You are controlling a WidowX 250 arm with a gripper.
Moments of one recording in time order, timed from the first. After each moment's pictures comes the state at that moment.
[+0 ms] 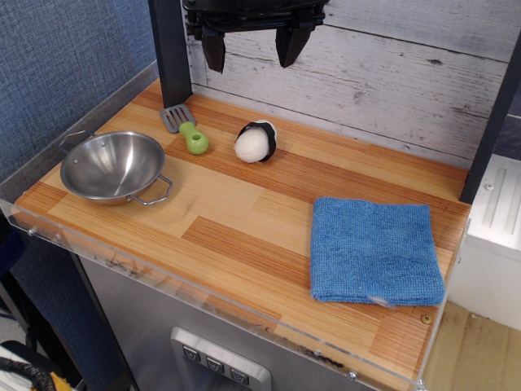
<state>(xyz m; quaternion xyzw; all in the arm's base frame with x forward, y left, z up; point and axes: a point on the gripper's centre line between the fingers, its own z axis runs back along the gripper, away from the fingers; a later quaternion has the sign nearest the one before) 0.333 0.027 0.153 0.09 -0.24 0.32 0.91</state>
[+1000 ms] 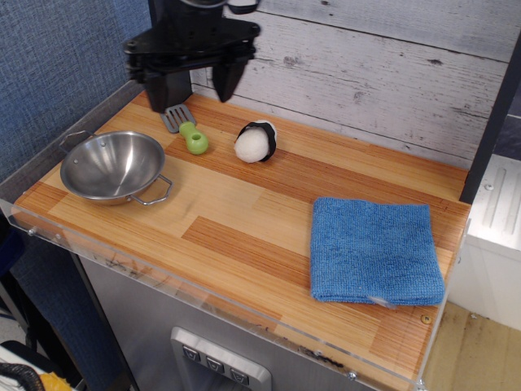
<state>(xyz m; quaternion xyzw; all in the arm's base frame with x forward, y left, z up) 0.301 0.074 0.123 0.11 -0.18 0.43 0.88</state>
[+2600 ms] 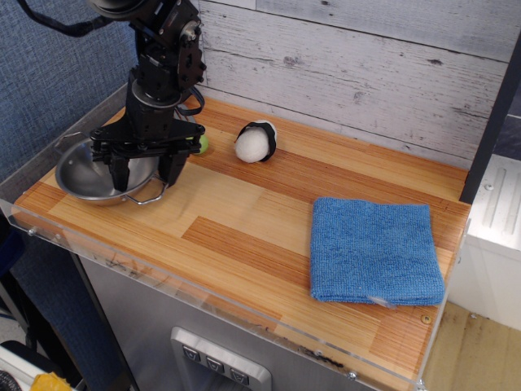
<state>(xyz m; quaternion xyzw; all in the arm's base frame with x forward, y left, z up) 0.284 0.131 0.021 0.16 -0.06 0.43 0.89</state>
